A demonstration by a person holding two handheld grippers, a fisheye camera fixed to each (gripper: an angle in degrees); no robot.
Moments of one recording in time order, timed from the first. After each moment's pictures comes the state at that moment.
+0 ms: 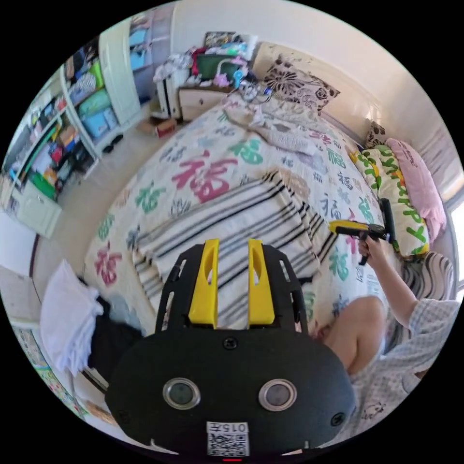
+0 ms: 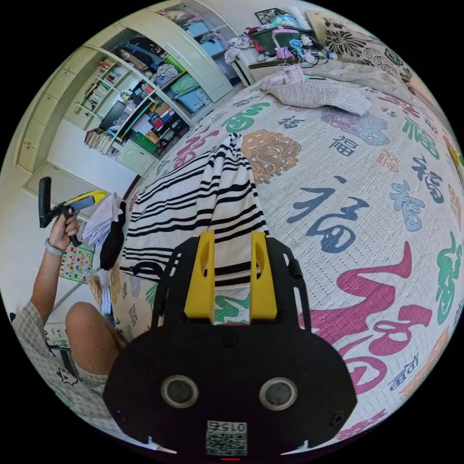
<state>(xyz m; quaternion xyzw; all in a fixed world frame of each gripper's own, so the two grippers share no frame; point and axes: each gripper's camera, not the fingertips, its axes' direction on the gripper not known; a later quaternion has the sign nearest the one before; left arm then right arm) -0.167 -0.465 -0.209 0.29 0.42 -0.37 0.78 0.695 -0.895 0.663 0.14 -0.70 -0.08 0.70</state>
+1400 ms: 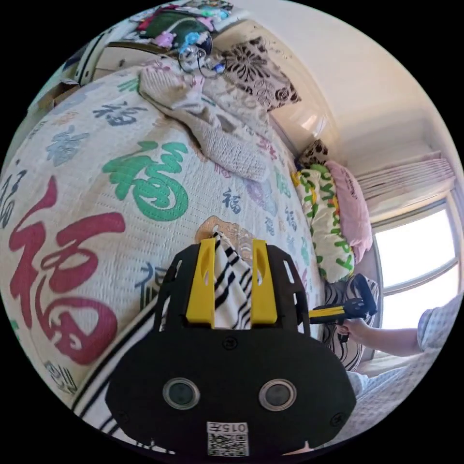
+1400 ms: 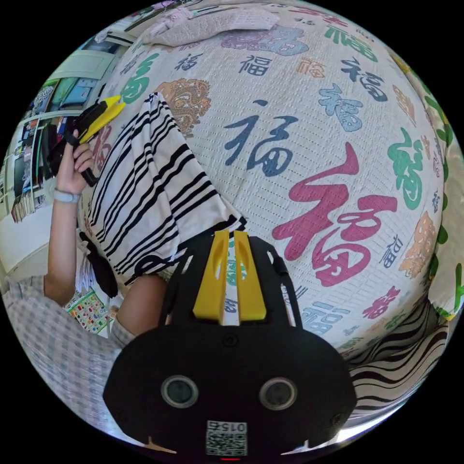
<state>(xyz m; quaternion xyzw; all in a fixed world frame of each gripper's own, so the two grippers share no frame) -0.290 -0.702 -0.077 0.36 0.69 -0.26 0.57 0.640 -0.971 0.563 -0.18 -0.61 -0.03 0.77</state>
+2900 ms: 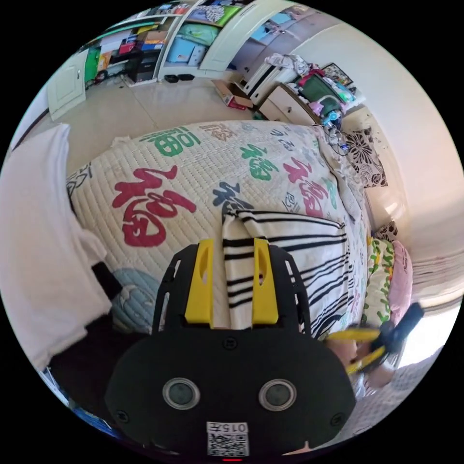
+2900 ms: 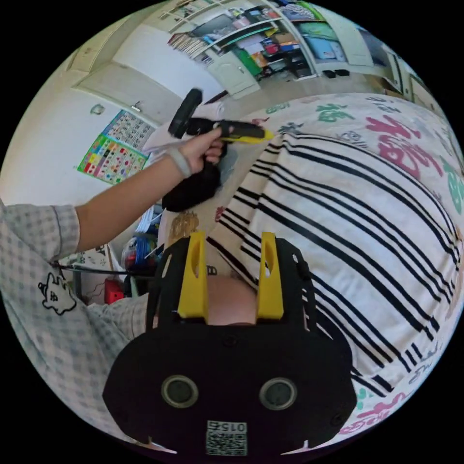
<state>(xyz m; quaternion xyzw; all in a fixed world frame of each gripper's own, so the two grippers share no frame) -0.266 -0.308 0.112 0.17 0.59 -0.53 0.58 0.373 -0.754 0.227 0.14 -0.68 -0.44 0.57</state>
